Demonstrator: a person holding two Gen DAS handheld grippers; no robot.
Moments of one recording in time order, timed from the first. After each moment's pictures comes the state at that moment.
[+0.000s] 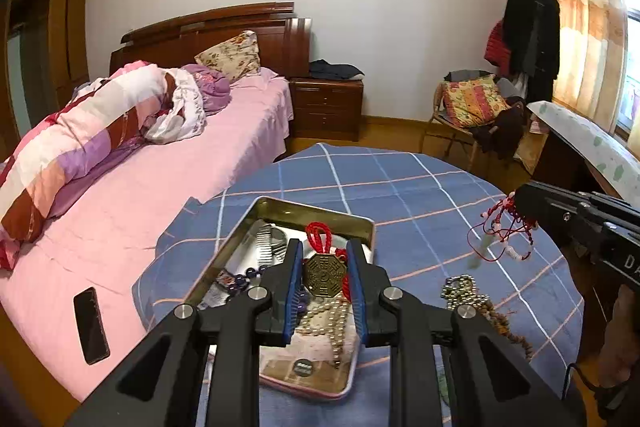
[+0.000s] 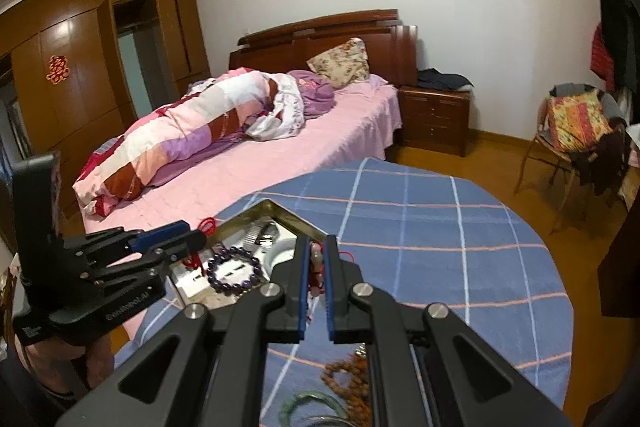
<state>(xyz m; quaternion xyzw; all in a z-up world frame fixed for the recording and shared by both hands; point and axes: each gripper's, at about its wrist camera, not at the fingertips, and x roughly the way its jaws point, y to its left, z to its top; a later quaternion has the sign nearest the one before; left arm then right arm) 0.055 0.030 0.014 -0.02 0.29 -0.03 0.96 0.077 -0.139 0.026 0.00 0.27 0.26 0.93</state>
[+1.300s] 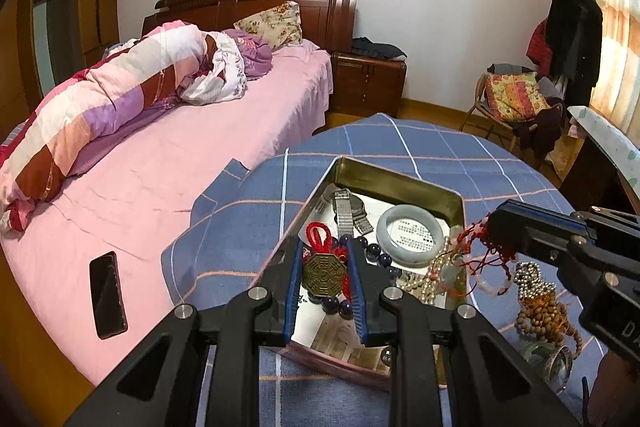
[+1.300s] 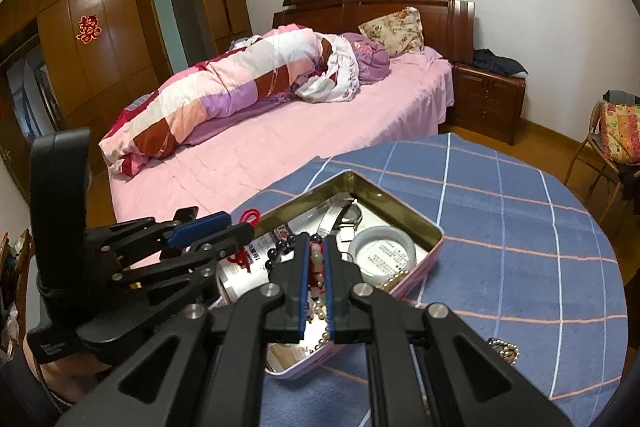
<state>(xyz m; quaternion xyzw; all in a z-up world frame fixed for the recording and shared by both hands) 0.072 0.087 -0.025 -0.05 0.34 0.03 0.94 0.095 -0.044 -0.008 -0.04 0.32 0.33 0.89</state>
